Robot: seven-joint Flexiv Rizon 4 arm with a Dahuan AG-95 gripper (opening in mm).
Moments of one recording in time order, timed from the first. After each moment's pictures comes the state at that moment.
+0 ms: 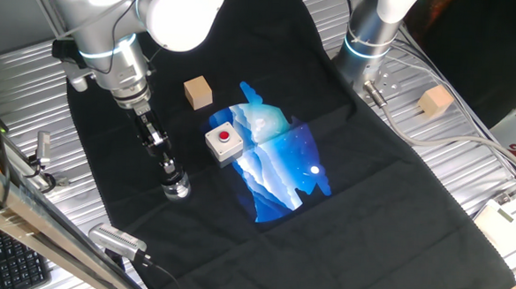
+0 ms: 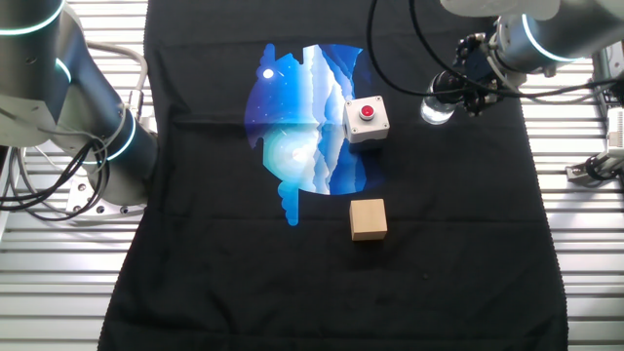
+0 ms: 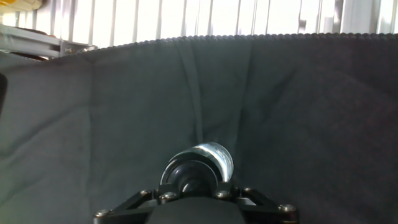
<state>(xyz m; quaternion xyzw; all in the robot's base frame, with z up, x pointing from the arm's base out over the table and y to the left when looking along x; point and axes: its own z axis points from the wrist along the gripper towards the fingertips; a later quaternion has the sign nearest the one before) 0.624 0.108 0.134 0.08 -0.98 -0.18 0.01</state>
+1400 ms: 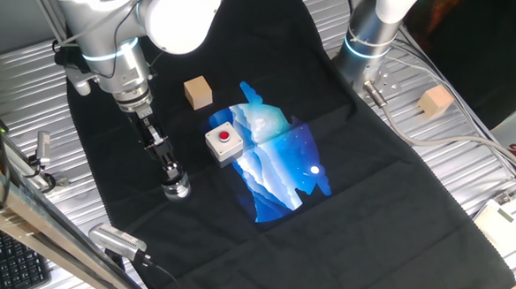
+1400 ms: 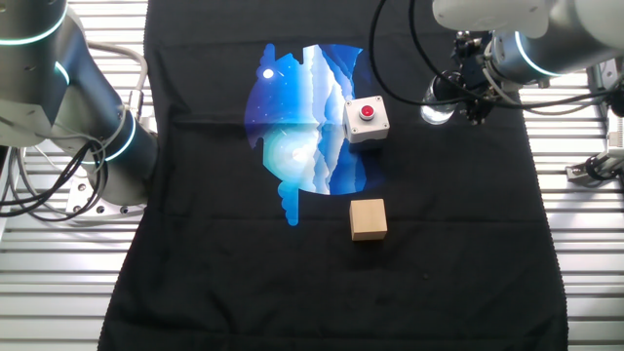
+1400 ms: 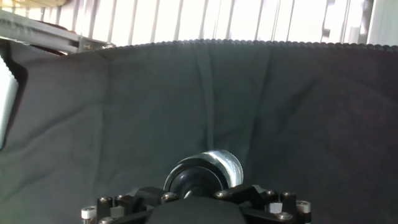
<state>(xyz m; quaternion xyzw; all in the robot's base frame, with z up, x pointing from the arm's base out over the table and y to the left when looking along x) 0.626 0.114 0.121 0.09 -0.97 -0.20 0.00</state>
